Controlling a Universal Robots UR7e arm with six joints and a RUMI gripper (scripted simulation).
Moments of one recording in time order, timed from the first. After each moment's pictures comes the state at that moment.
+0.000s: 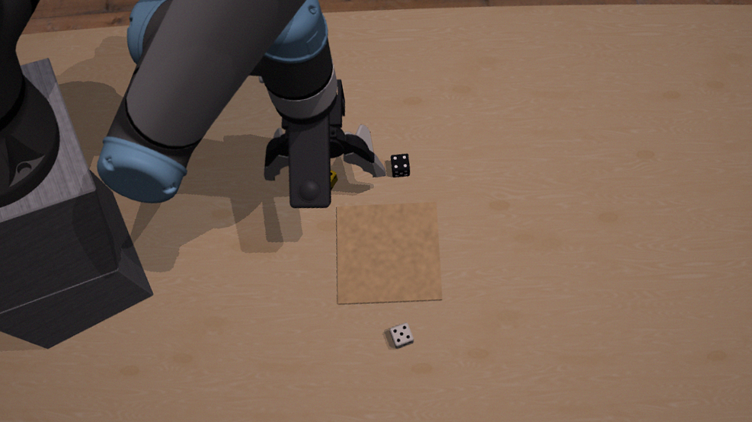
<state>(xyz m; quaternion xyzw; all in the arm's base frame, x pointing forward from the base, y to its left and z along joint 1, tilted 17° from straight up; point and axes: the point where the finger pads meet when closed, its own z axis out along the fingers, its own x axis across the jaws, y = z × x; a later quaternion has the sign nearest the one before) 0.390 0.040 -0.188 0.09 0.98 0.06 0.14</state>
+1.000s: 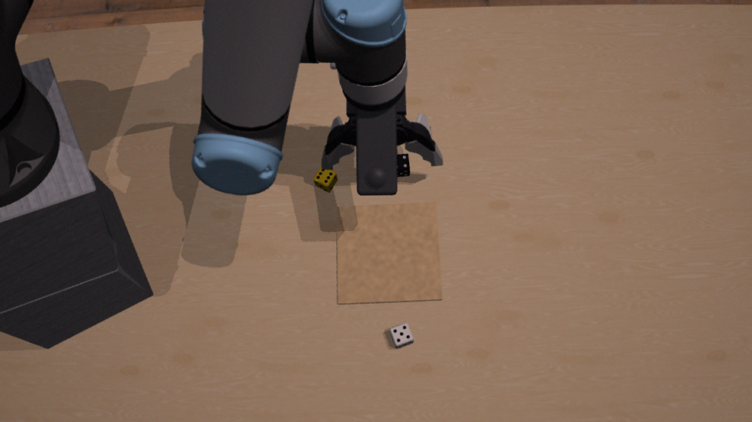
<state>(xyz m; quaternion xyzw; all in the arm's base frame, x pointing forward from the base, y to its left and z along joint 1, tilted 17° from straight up) 0.465 0.037 -0.165 0.09 0.98 0.06 0.14</state>
